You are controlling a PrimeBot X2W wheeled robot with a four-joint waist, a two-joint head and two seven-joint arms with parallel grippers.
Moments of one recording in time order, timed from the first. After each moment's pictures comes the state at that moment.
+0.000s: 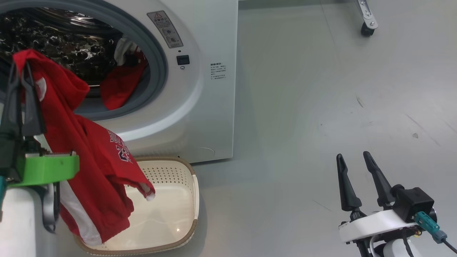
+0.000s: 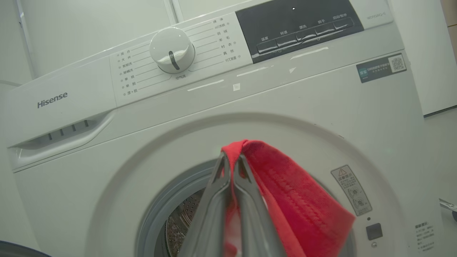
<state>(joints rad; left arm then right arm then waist) -0.33 0.18 0.03 -0.05 -0.09 0.05 -0.26 0.04 -0.06 0.15 0.07 0.32 0.10 -0.25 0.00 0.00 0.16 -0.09</state>
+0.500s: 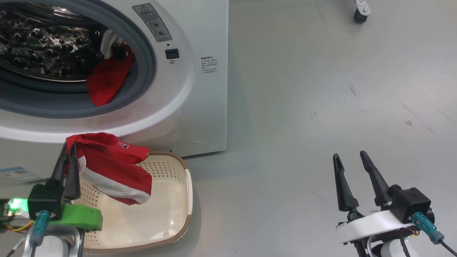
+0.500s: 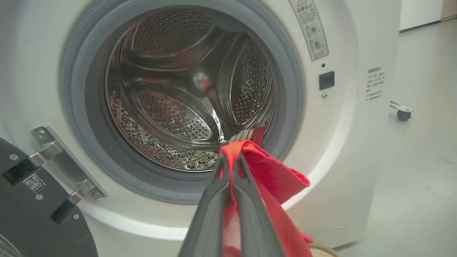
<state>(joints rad) -0.12 0.15 0.00 0.13 -0.09 0.02 -0.26 0.05 -0.06 0.17 0.06 0.31 0.10 -0.25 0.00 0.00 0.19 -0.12</state>
